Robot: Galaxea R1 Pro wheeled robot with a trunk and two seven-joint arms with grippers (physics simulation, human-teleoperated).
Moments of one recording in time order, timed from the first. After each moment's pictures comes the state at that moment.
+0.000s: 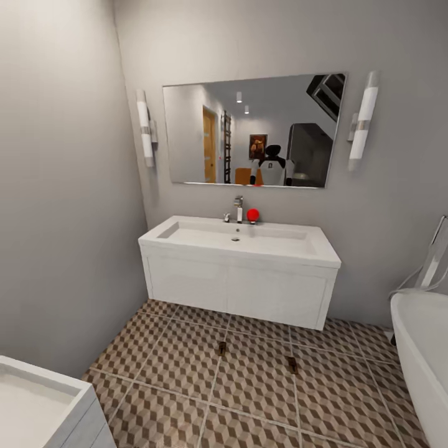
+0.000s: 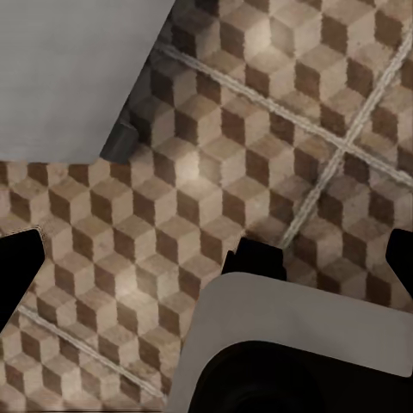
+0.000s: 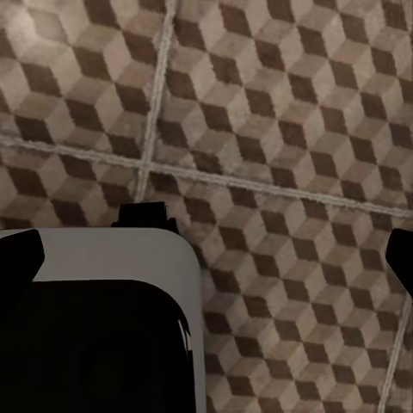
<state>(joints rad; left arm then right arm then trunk) -0.18 0.04 -0.12 -0.01 0.35 -0.15 0.14 -0.12 -0.04 -0.13 0.03 0.13 -0.22 -0.13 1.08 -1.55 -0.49</state>
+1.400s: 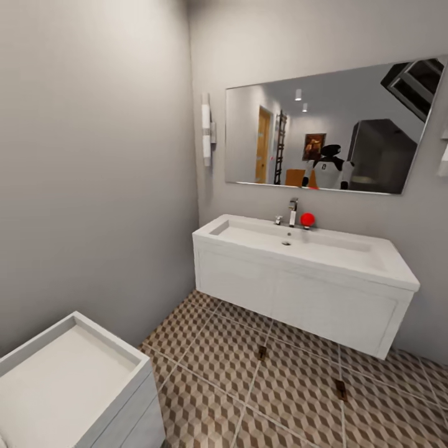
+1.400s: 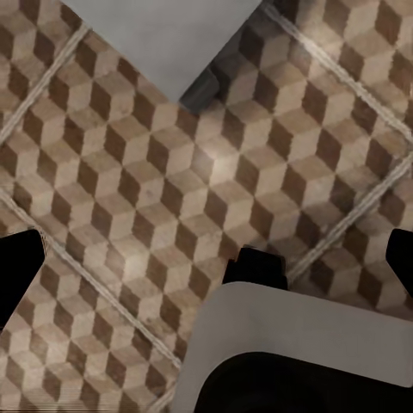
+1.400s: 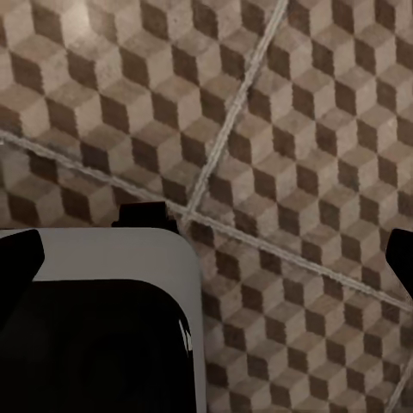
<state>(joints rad) -0.18 0.04 -0.12 -0.02 0.34 -0.15 0.14 -0.12 -0.04 -0.13 0.03 0.13 -0.22 -0.13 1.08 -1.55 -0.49</state>
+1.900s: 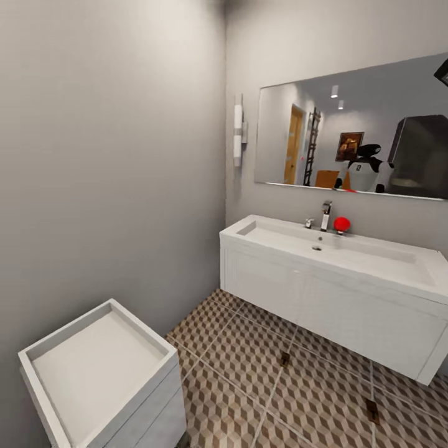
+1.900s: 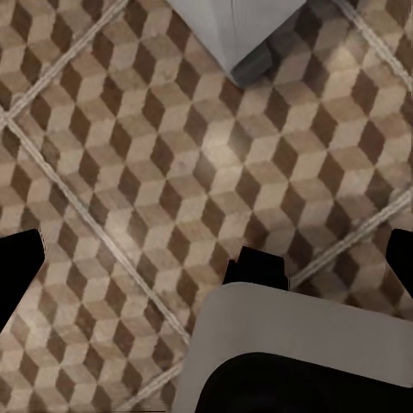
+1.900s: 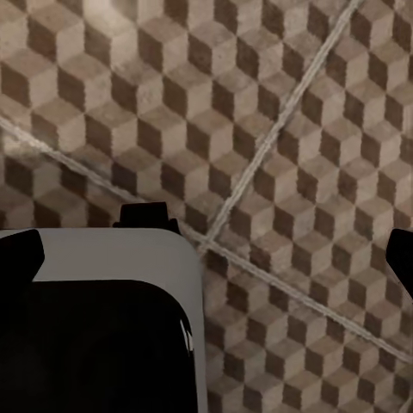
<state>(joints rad) -0.18 0.04 -0.12 -0.02 0.34 -0.15 0.14 -0.12 -0.04 -0.13 0.03 0.13 -0.22 -0.13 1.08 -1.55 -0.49</state>
